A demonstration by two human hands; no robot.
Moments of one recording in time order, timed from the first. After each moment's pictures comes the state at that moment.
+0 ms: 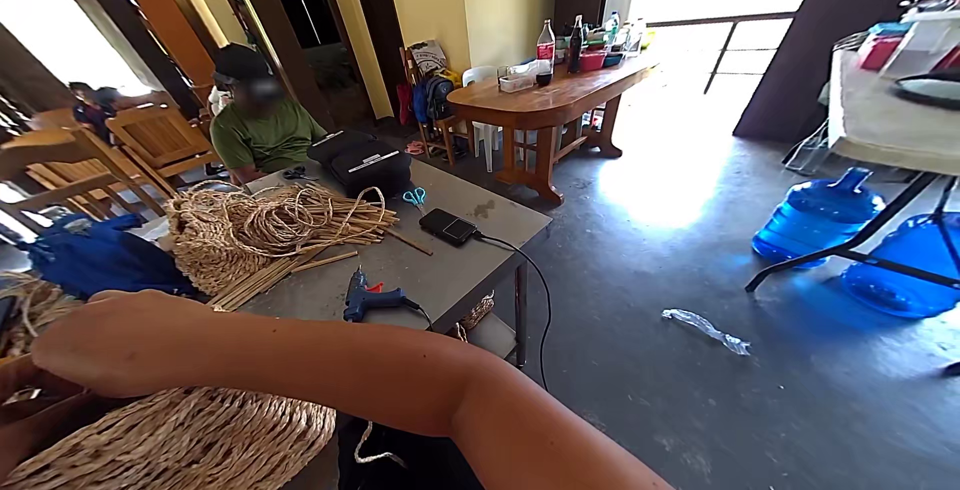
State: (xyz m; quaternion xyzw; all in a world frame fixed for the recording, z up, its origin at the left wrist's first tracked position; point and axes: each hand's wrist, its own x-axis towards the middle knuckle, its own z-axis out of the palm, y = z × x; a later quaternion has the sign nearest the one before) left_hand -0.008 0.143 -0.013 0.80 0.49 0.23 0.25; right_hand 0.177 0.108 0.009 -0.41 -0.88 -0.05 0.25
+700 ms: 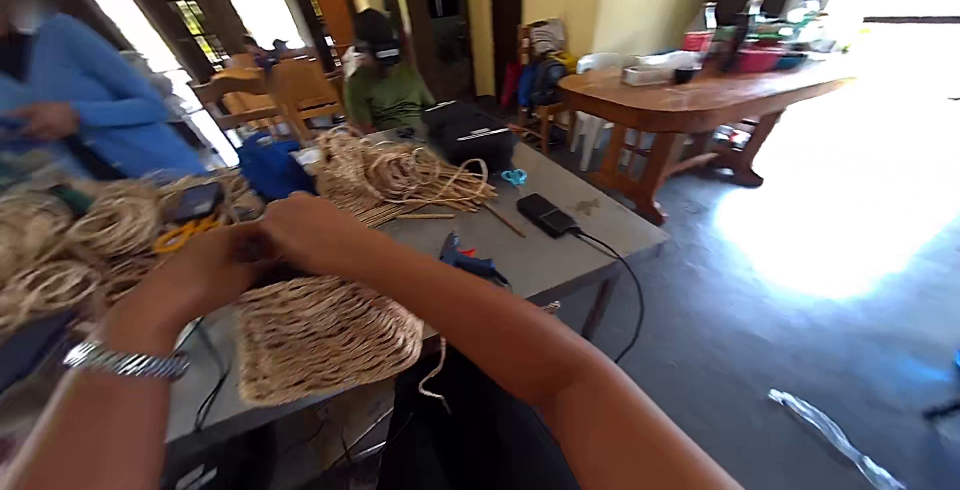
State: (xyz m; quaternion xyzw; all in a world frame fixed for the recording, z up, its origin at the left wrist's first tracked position) left_hand 0.005 0.117 0.013 0.84 0.51 0.19 0.06; right_hand 0.179 0.102 0.018 -0.41 -0.89 -0.04 0.20
